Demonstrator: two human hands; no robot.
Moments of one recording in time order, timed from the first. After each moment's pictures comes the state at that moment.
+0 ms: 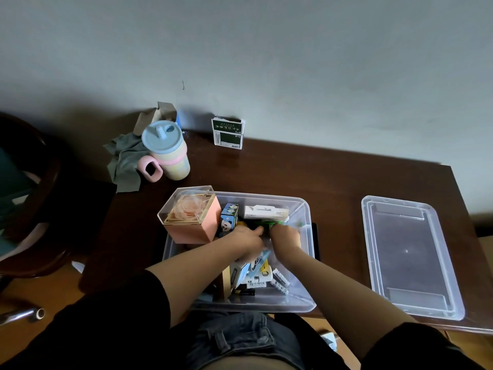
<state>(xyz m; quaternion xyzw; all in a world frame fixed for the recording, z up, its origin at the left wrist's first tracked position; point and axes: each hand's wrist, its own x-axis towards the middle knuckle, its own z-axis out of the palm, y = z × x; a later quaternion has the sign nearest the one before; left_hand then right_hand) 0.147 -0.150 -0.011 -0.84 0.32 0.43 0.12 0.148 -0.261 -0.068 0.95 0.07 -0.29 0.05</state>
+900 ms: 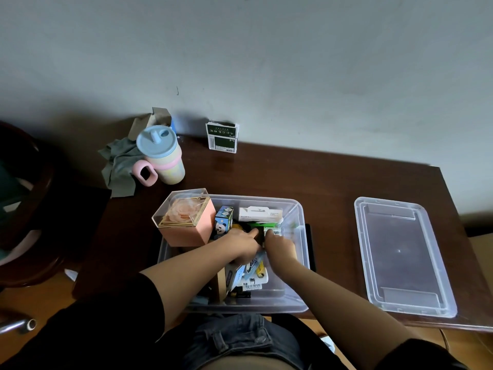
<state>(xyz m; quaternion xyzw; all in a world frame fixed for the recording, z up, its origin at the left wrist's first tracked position) 0.145 -0.149 -0.022 -0.85 0.31 0.41 0.13 0.126 -0.265 -0.080 0.96 0.07 -0.27 0.03</state>
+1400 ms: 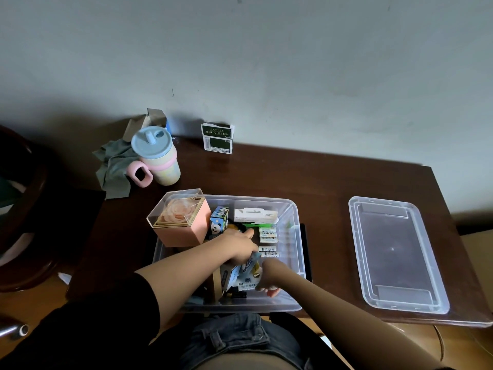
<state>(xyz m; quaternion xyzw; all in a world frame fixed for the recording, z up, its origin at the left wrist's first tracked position) 0.147 -0.149 -0.026 -0.85 0.30 0.42 0.09 0.097 -0.271 -0.080 0.83 -0.07 -0.53 -0.17</state>
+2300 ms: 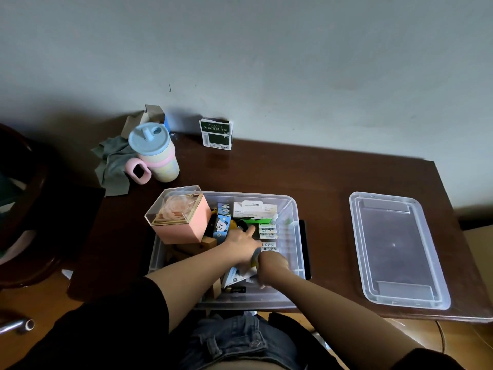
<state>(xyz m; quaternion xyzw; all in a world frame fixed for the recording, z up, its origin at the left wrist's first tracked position) 0.133 -0.163 -0.037 -0.88 0.27 0.38 0.09 0.099 -0.261 -0.085 0.90 0.02 -0.43 -0.01</state>
